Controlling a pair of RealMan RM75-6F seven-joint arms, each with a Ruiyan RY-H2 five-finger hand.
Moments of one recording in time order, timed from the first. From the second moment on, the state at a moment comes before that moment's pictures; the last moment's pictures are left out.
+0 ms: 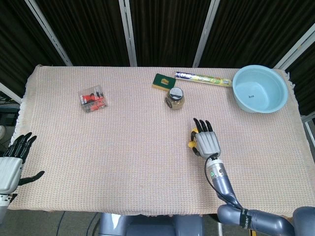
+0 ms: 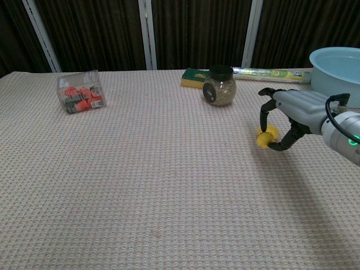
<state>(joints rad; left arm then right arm) -0.11 -1.14 -0.01 -1.58 1.58 1.51 0.00 0.60 -1.70 0.25 -1.44 -1.02 1.11 -0.59</state>
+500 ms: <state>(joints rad) -0.11 -1.14 -0.01 -1.57 1.60 1.51 -0.01 0.70 -1.78 0.27 -1.30 -1.00 1.04 -0.60</state>
